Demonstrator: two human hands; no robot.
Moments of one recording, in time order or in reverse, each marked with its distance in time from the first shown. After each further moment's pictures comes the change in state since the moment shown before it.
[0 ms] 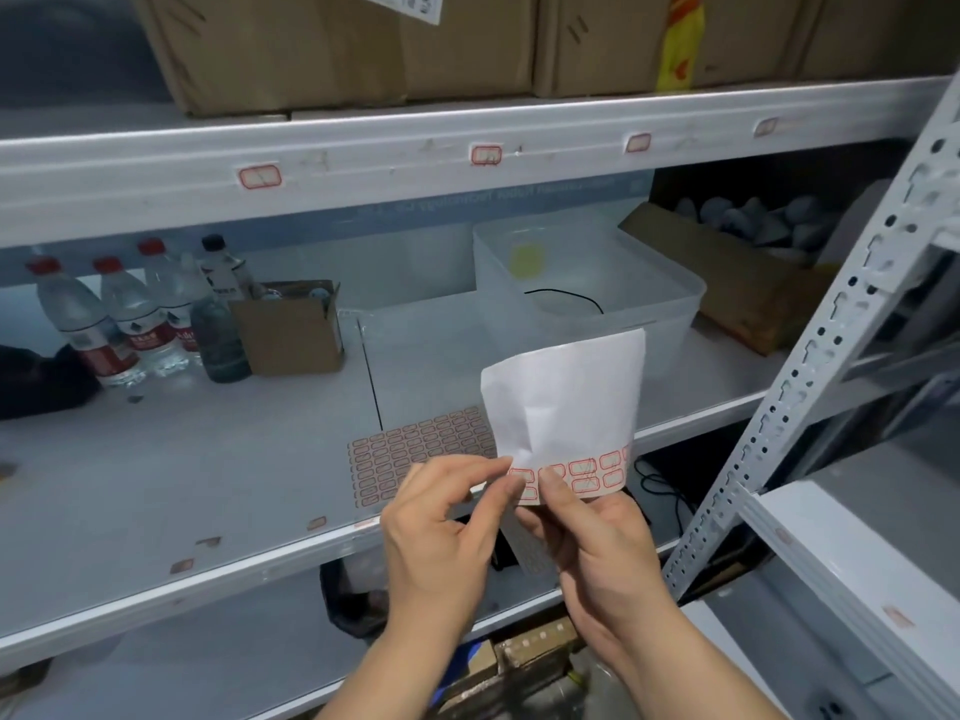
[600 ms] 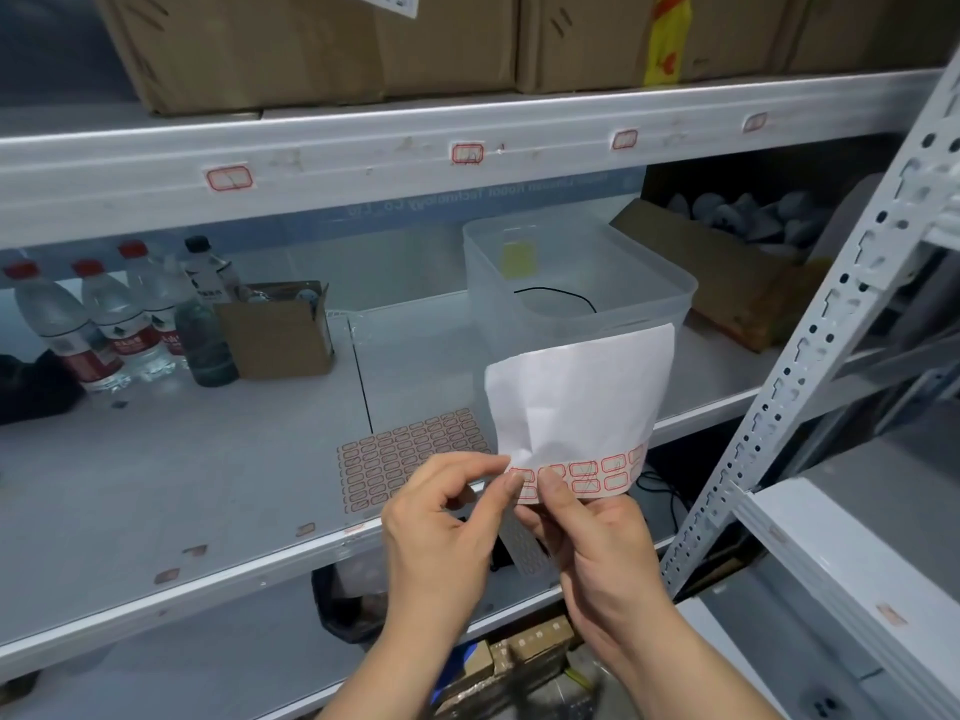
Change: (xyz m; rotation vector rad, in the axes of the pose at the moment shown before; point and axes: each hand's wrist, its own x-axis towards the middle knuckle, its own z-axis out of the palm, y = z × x) left_hand 0.007 0.008 0.008 -0.078 -0.077 -0.174; right_hand 0.009 0.000 -0.010 0.014 0.056 -0.035
